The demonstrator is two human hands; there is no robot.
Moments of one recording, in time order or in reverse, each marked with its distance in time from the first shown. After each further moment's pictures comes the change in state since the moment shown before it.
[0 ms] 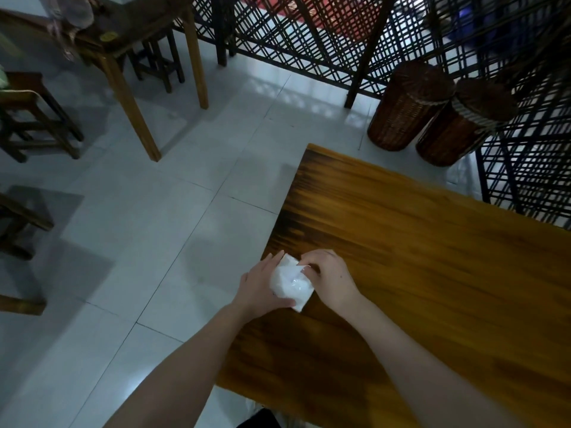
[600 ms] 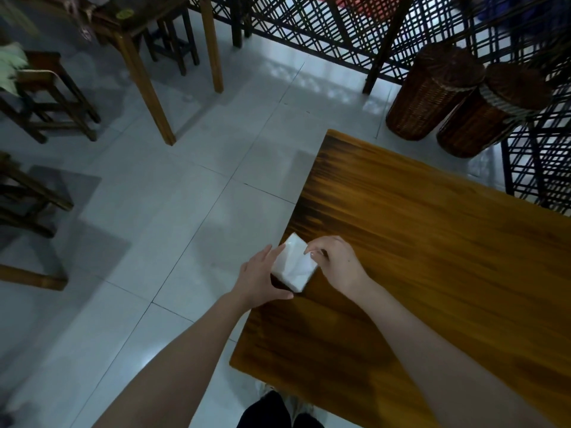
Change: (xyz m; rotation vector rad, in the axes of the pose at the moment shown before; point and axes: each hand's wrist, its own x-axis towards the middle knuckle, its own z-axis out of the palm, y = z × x) left_hand -0.012 -0.036 -0.006 0.044 0.006 -0.047; right_hand 0.017 -0.009 0.015 -0.001 -0.092 0.004
